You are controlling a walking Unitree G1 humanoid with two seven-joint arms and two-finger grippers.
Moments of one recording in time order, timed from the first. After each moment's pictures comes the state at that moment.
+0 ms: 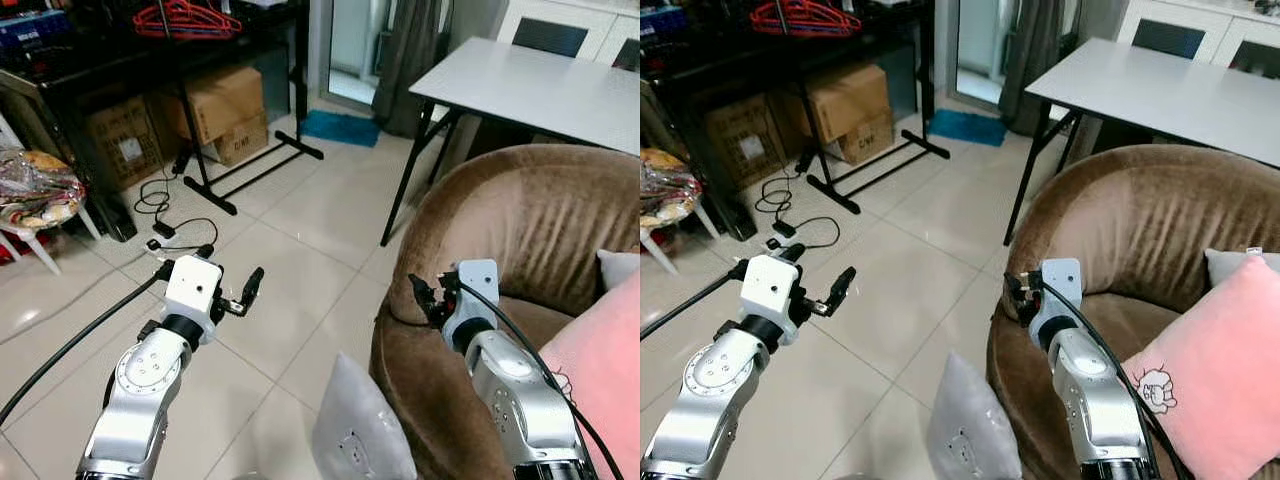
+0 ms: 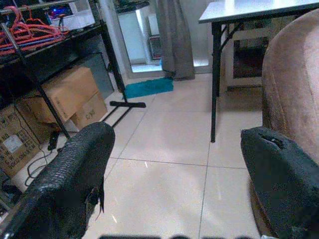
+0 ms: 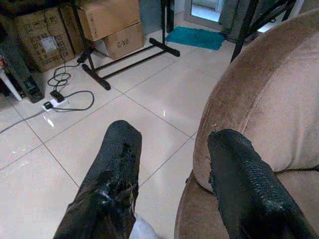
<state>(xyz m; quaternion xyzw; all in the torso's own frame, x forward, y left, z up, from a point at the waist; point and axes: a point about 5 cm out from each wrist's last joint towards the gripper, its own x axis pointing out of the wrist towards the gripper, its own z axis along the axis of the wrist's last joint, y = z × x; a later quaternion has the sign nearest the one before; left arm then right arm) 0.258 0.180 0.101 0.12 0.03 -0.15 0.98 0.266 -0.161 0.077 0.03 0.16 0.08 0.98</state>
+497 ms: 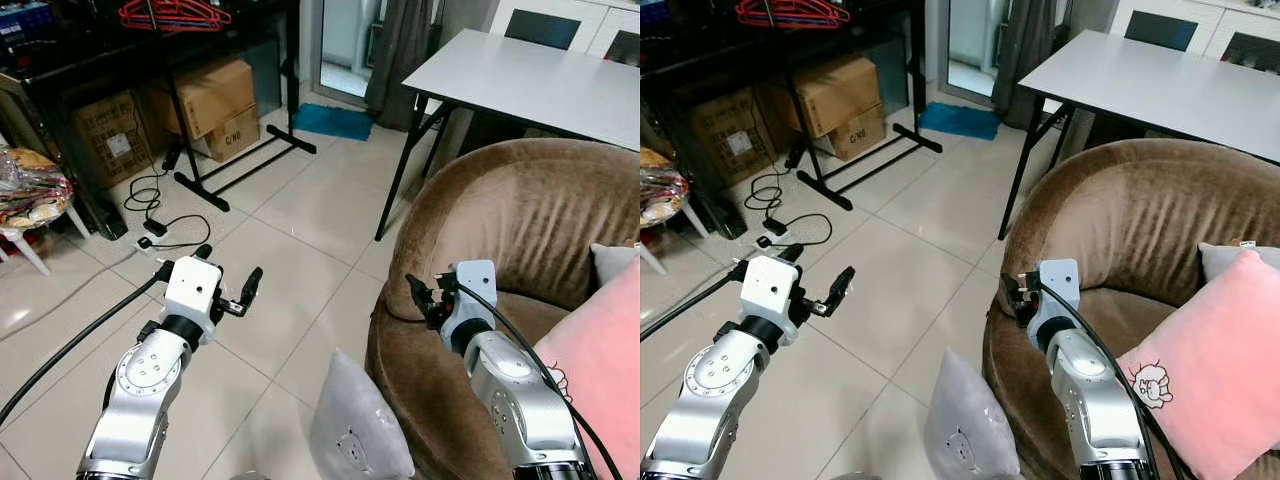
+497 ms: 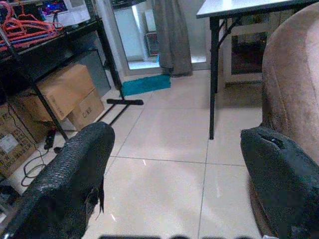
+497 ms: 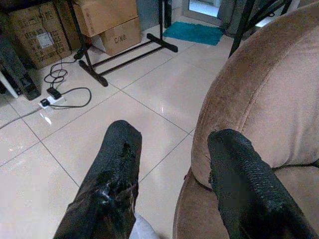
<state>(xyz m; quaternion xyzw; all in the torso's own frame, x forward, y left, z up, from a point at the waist) 0.258 0.181 0.099 0.12 0.03 -0.14 0.98 0.265 -0.159 0.077 0.02 0.16 0.09 0.98</state>
